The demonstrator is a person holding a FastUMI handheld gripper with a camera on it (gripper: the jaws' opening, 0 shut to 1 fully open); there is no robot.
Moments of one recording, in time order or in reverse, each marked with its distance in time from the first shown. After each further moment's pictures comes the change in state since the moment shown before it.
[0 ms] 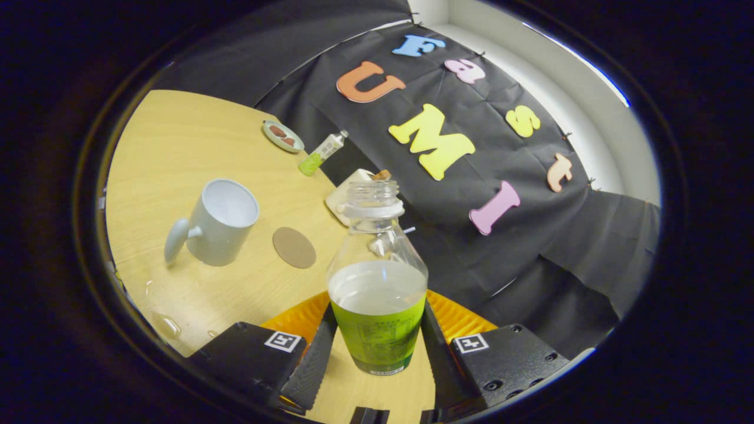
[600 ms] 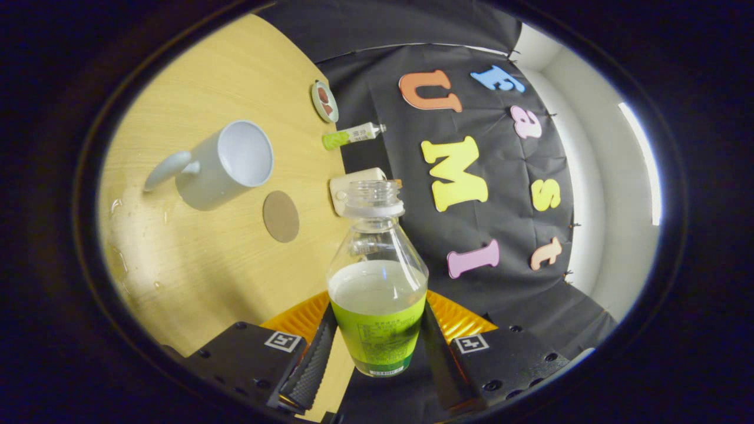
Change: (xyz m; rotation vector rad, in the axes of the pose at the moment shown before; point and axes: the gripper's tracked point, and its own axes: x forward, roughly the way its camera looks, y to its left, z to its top) arm 0.001 -0.011 0.030 -0.458 0.006 -0.158
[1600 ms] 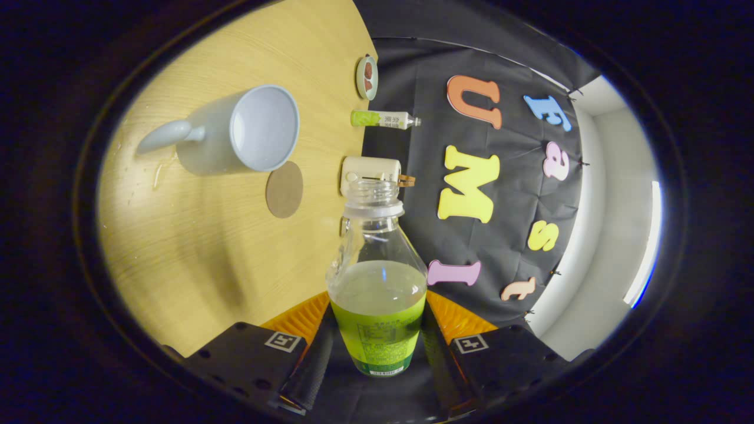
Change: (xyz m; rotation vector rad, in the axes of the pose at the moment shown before) arm -0.004 -0.012 0.025 -0.301 0.117 -0.083
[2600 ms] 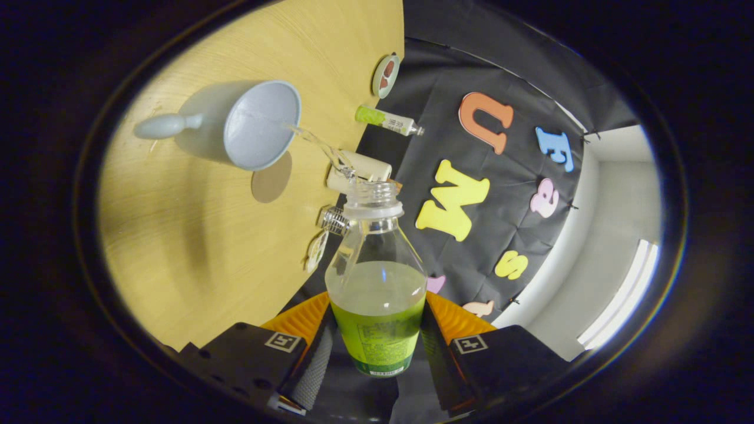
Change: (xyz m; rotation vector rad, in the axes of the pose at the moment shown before) arm -0.007 -0.040 0.025 -0.198 0.024 -0.121
